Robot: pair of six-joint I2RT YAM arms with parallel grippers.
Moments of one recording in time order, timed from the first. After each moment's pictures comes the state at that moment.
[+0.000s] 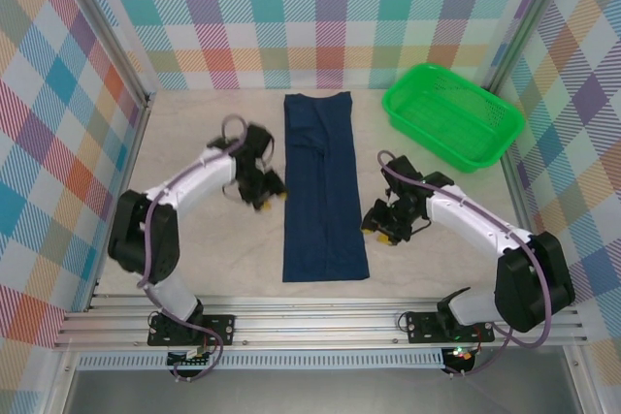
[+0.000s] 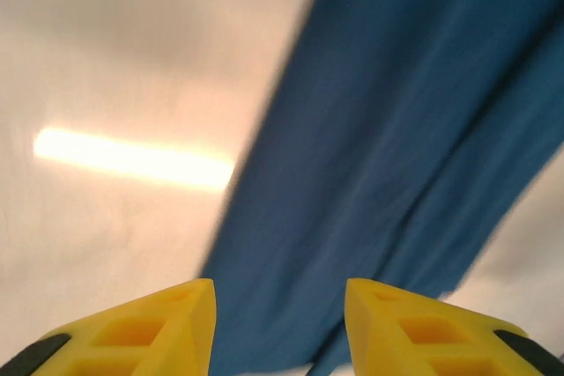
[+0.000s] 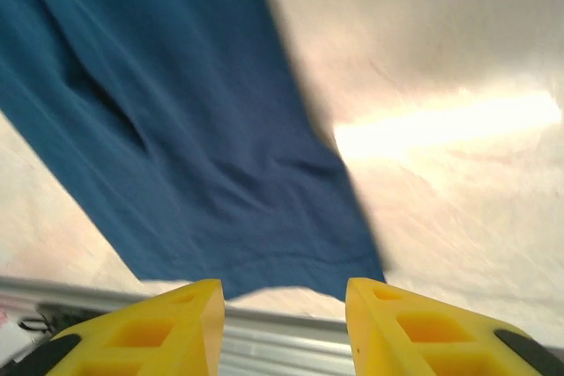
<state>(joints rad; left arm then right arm) -0.49 1.65 1.16 -0.92 0.33 -0.90 0.49 1.36 0.88 -0.91 -0.40 0.86</state>
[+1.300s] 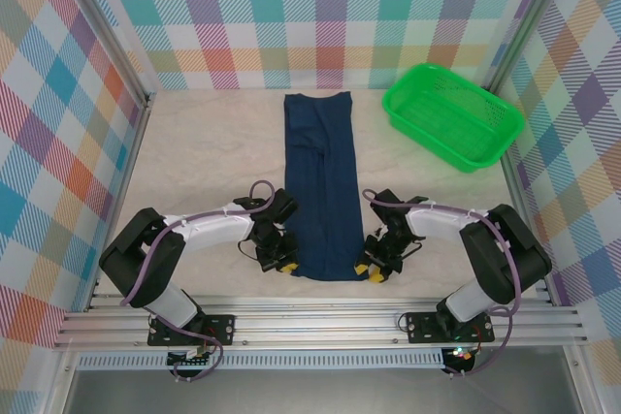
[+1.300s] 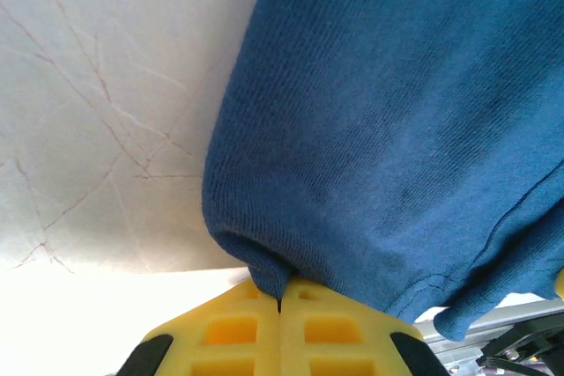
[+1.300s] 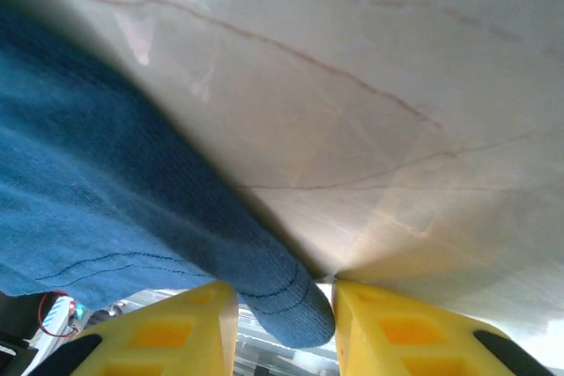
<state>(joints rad) -0.75 1.57 0.82 -0.67 0.40 -1.10 0.57 1.54 0.68 -0.73 -0.61 0.94</state>
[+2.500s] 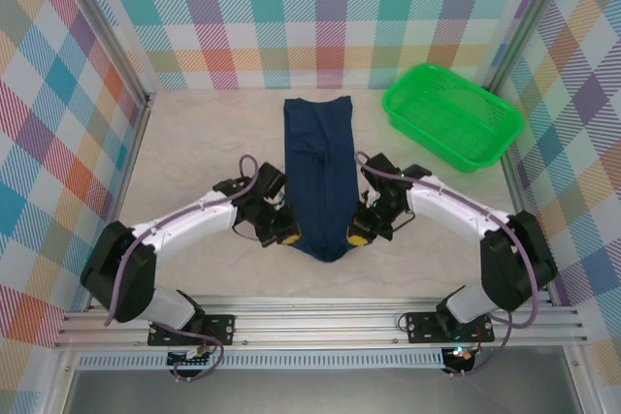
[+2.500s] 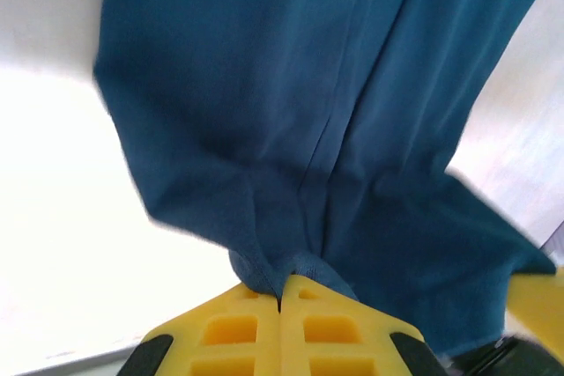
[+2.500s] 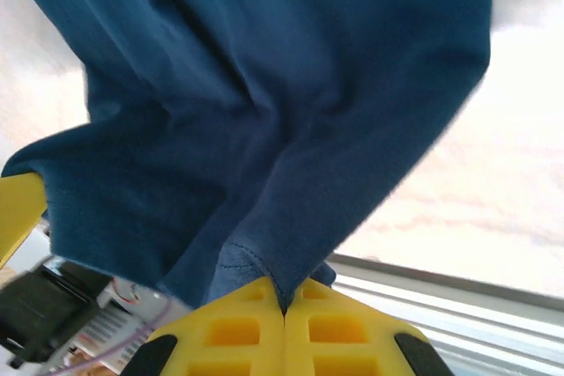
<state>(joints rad) -0.63 1.49 0.99 -0.70 0.39 -1.05 0.57 1.53 1.06 -0.93 -0.54 0.85</state>
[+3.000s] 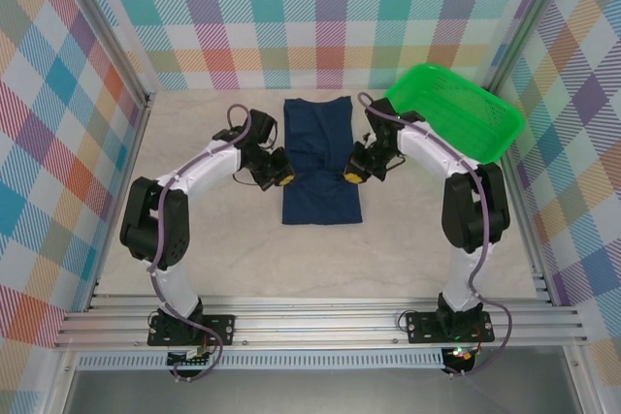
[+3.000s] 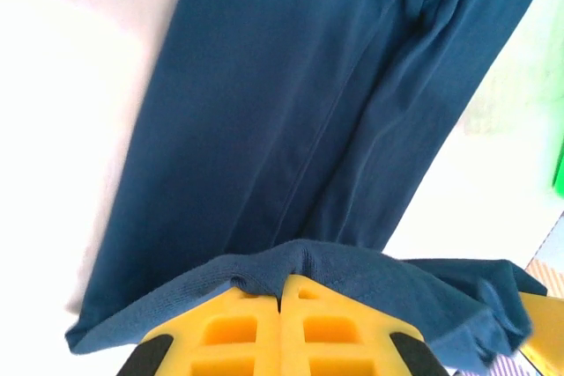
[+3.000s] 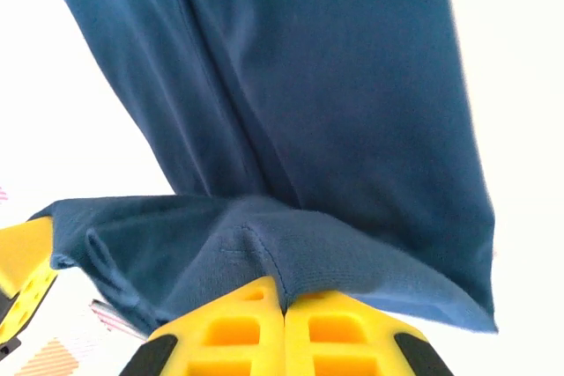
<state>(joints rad) -0.38 1.84 1.43 -0.71 0.37 -0.94 0.37 1.95 1.61 -0.98 -0.49 0.75</state>
